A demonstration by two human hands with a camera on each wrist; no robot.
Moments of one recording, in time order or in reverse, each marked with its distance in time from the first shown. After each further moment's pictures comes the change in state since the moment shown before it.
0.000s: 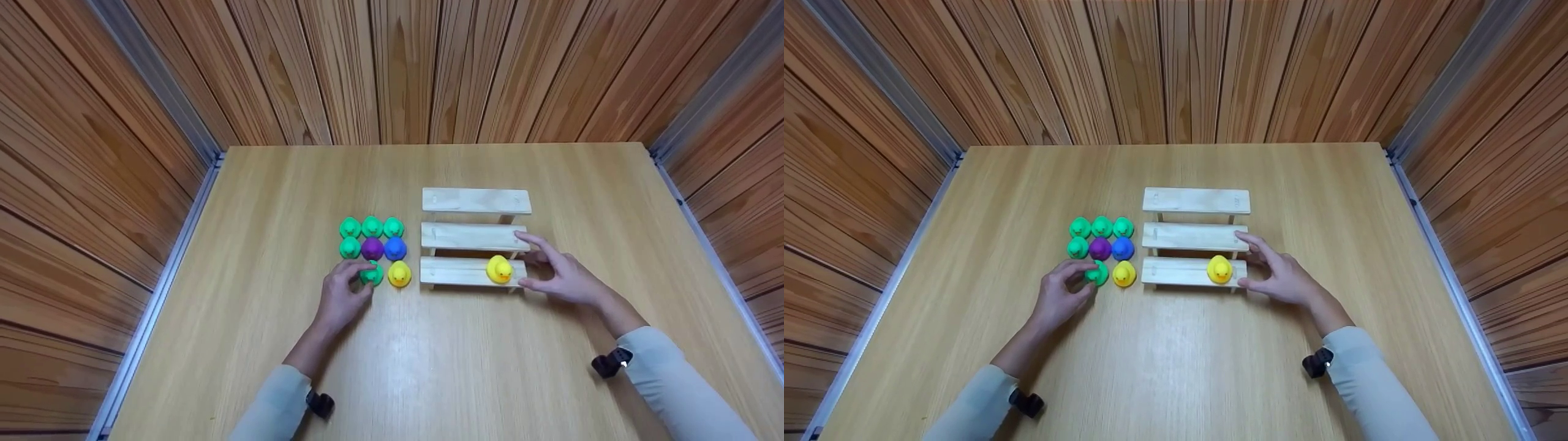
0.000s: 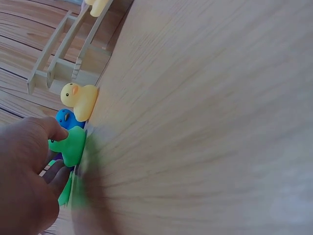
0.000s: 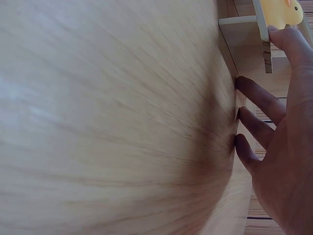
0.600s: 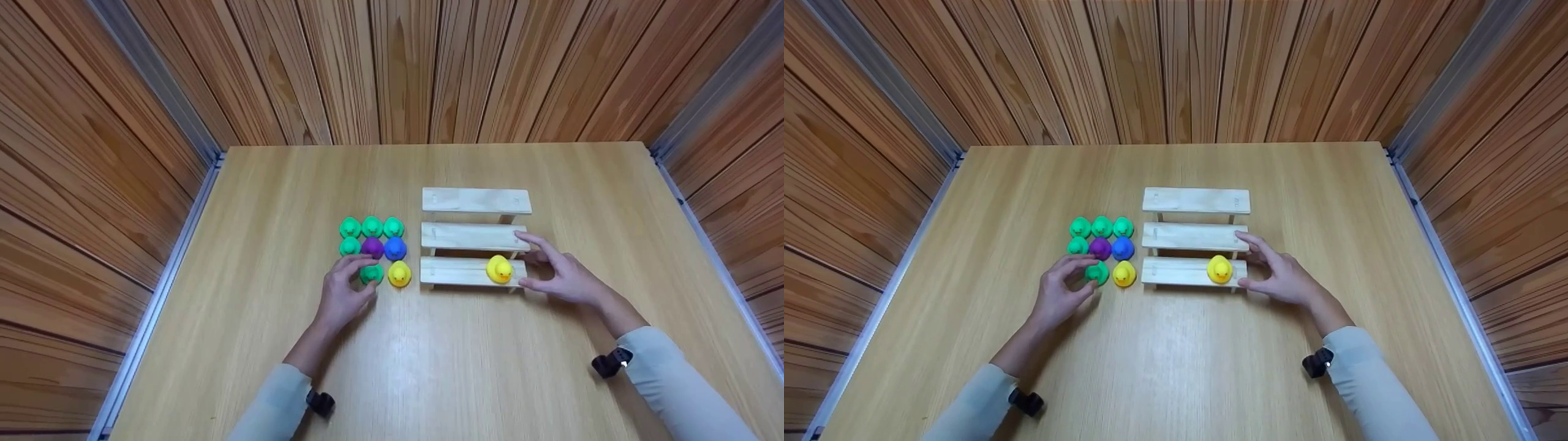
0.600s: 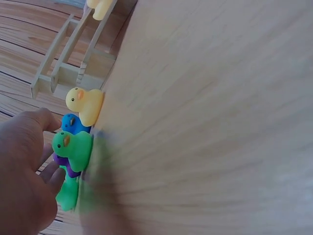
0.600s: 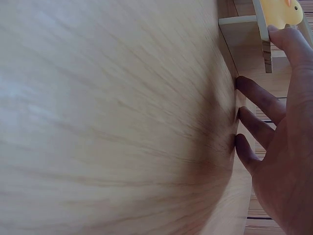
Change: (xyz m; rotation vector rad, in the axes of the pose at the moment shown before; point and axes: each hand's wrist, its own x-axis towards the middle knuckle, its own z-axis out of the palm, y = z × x) left_hand 0.001 0.007 0.000 -0.006 0.030 0.051; right_hand 0.000 0.000 0.001 -0.031 0.017 -0.009
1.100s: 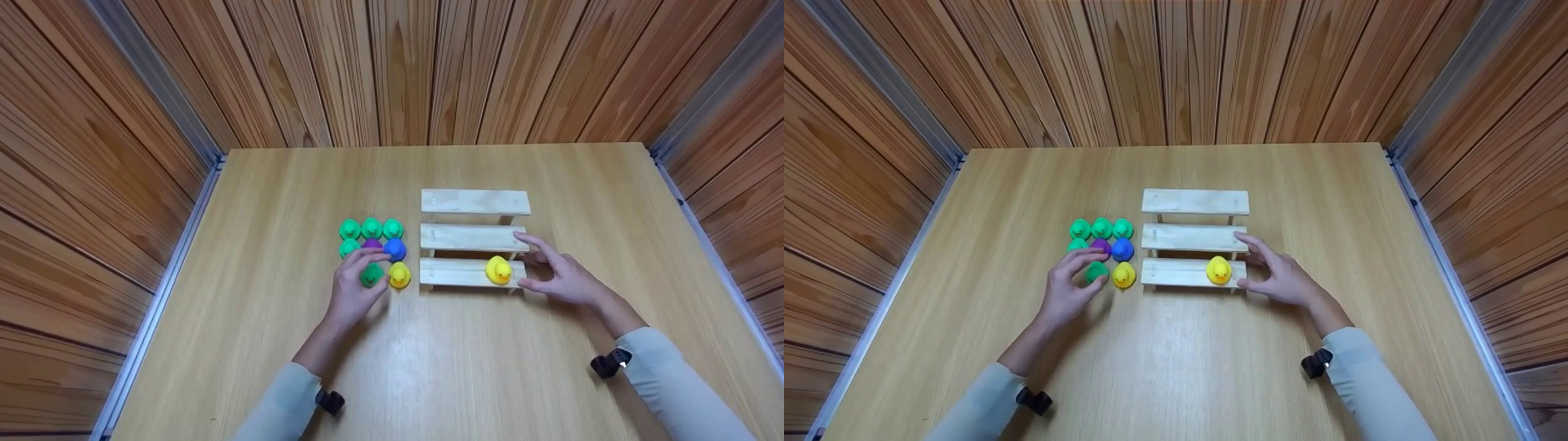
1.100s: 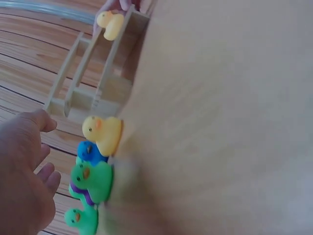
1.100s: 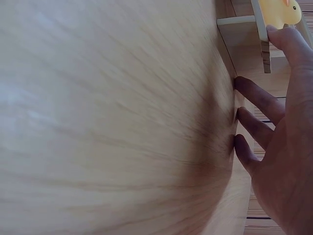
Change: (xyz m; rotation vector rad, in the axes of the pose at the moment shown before) left_hand 0.005 0.030 0.011 0.003 0.046 0.118; right_hand 0.001 0.002 0.001 0.037 -0.009 -0.005
